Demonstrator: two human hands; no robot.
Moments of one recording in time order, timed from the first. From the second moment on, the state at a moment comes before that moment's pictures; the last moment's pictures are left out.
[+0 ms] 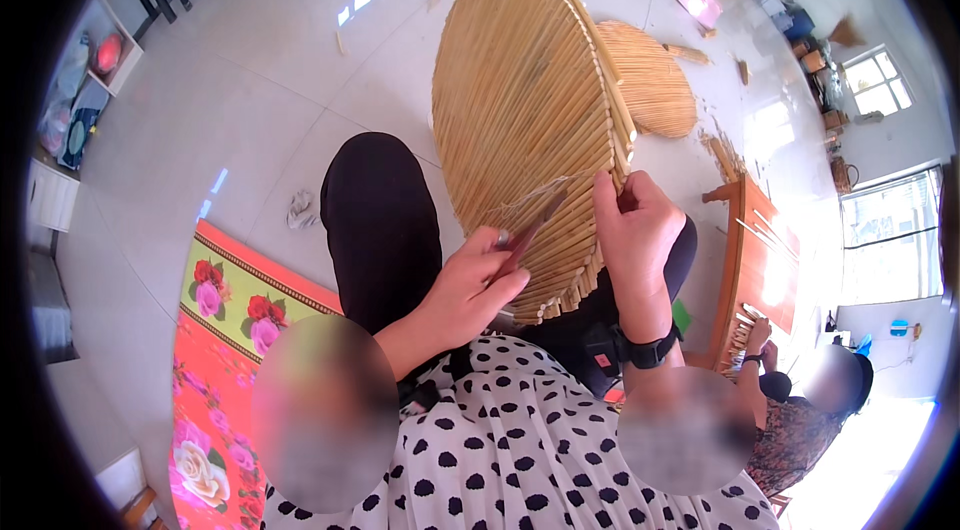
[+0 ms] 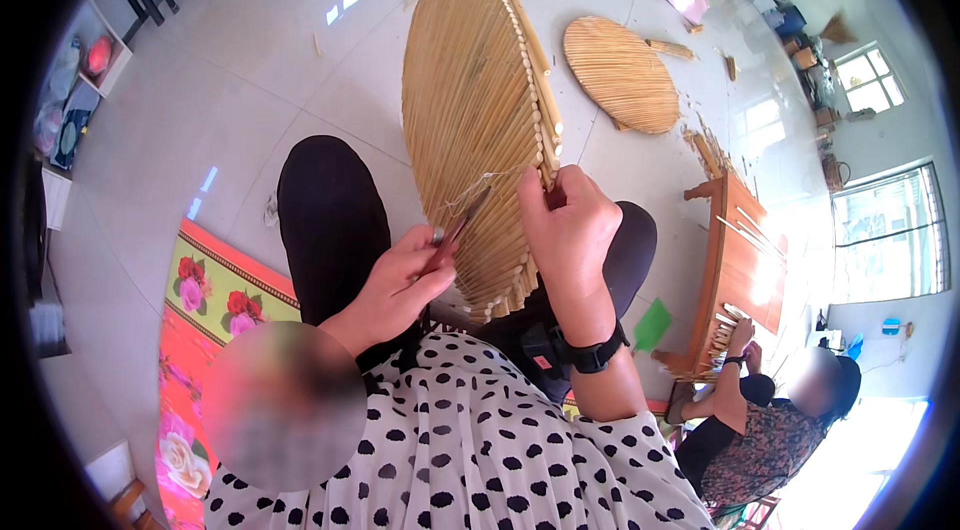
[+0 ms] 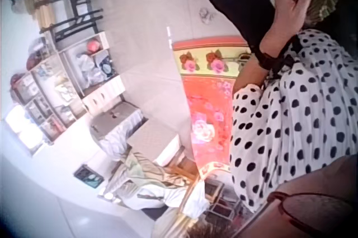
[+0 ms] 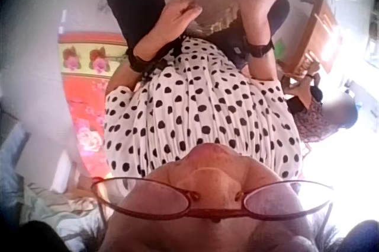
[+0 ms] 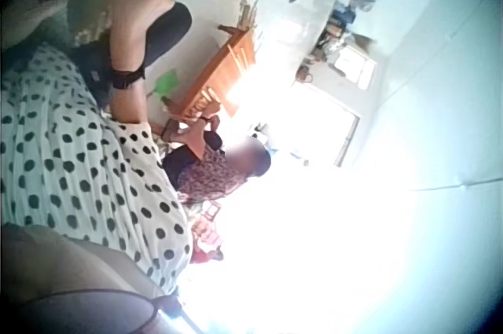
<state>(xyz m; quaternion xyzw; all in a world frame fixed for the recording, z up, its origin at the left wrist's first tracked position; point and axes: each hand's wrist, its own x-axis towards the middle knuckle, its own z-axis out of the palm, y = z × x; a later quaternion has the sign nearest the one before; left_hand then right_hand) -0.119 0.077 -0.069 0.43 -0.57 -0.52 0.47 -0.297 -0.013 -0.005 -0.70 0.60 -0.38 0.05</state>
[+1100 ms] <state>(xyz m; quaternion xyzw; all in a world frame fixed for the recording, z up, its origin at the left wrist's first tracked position) -0.162 0.062 -0.076 0.48 -0.61 -0.34 0.53 -0.290 -0.012 -0.013 -0.72 0.57 -0.39 -0.03</state>
